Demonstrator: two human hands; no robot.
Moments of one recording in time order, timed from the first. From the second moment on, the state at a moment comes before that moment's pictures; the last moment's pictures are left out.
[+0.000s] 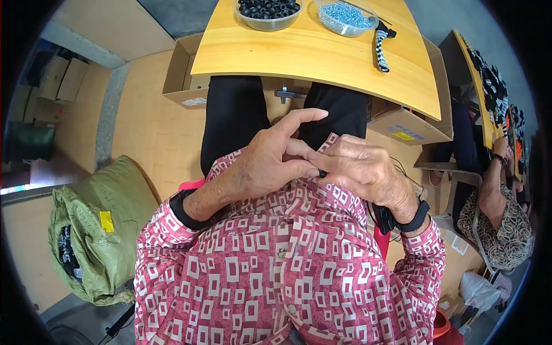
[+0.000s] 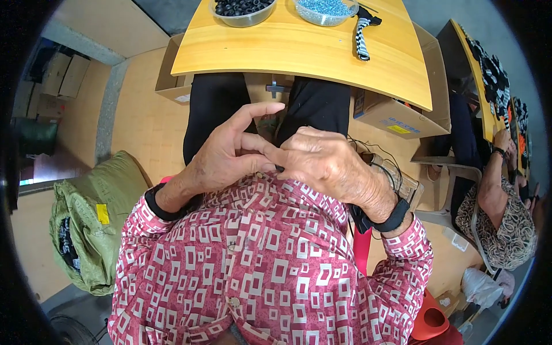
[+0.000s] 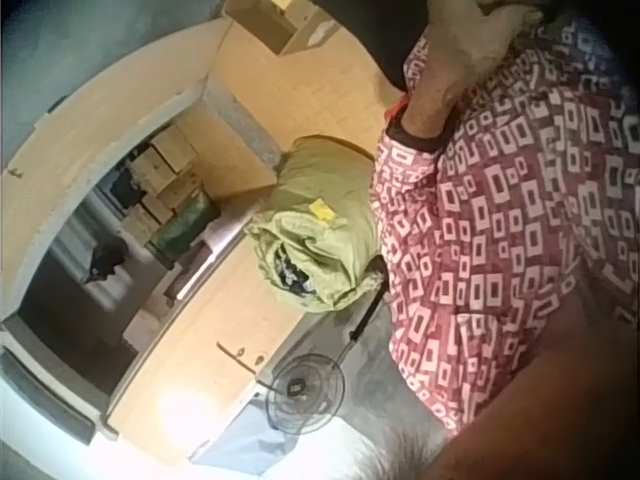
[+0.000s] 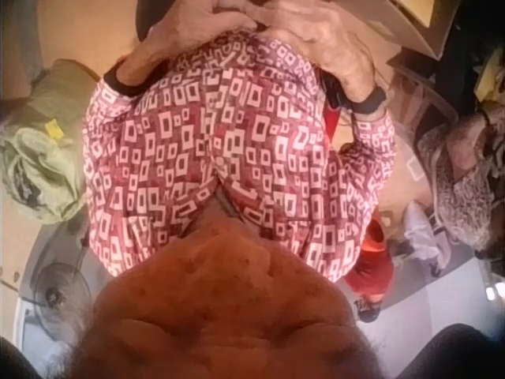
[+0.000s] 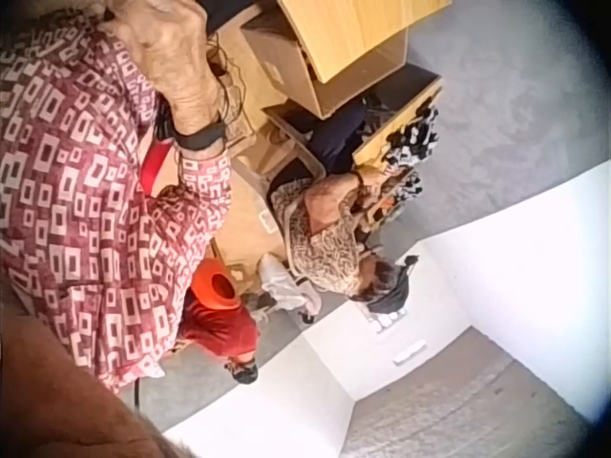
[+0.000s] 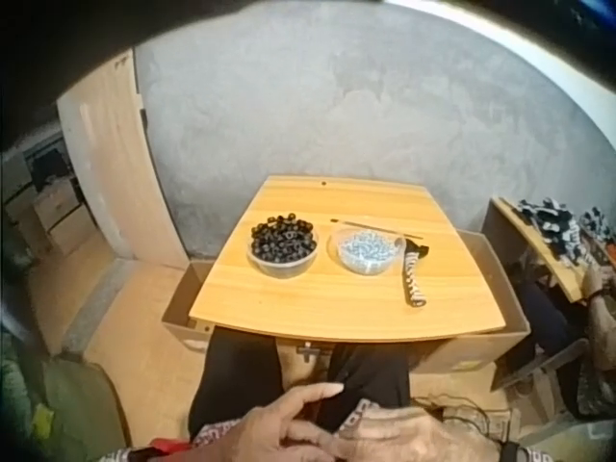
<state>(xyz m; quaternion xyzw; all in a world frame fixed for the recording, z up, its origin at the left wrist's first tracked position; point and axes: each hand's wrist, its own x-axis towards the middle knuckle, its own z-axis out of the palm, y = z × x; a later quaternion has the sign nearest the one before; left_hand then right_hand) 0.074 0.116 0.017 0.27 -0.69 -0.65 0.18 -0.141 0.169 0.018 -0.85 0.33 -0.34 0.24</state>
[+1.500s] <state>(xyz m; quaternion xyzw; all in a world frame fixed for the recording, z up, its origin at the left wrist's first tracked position) 0.082 0.120 0.002 0.23 -0.44 -0.83 0.23 -0.121 0.176 0.025 -0.83 0.38 -0.37 0.15</state>
